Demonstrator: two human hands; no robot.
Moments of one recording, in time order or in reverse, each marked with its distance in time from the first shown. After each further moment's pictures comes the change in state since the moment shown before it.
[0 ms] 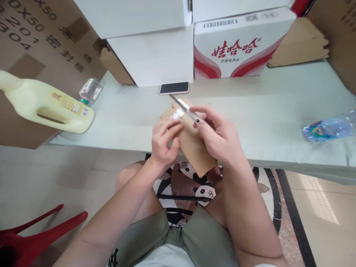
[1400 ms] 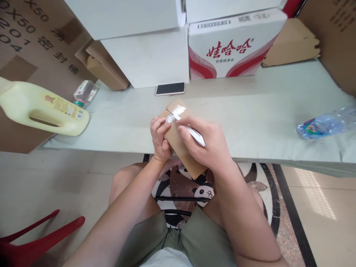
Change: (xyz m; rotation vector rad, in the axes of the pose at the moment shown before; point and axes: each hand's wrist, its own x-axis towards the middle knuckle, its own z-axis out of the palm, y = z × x) left_hand -0.021 -0.035 0.031 0.022 0.217 0.058; right_hand -0.009 -0.008 0.010 -0.278 -0.018 -0.223
